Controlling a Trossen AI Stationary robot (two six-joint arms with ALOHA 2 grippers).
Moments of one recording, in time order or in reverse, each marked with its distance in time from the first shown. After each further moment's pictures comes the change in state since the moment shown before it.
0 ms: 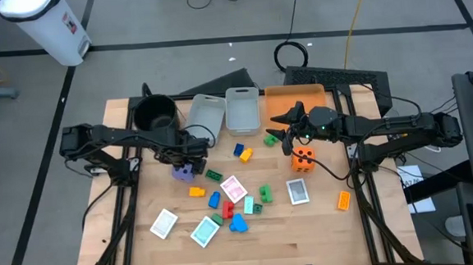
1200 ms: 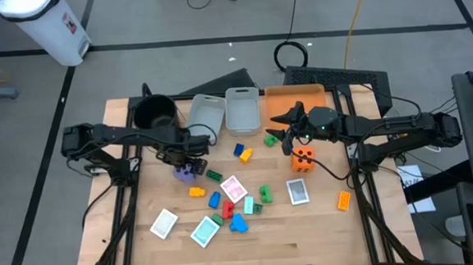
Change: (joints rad) left arm 0.028 0.005 0.033 -0.023 0.070 0.067; right arm 0.000 0.000 0.000 0.000 0.000 0.000
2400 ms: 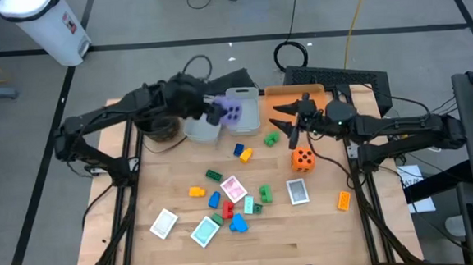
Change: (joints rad) left arm 0.188 -0.083 0.487 0.382 -0.135 0.371; right arm -0.001 -0.097 0.000 0.162 0.005 -0.121
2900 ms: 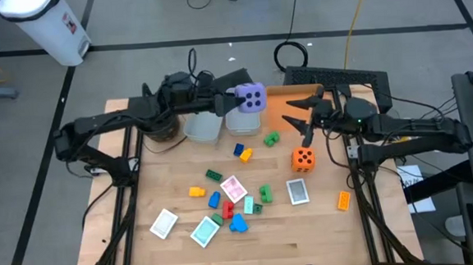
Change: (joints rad) left arm 0.060 0.000 -0.289 0.795 0.252 -0.095; right arm 0.000 -0.154 0.000 -0.079 0.001 -0.164
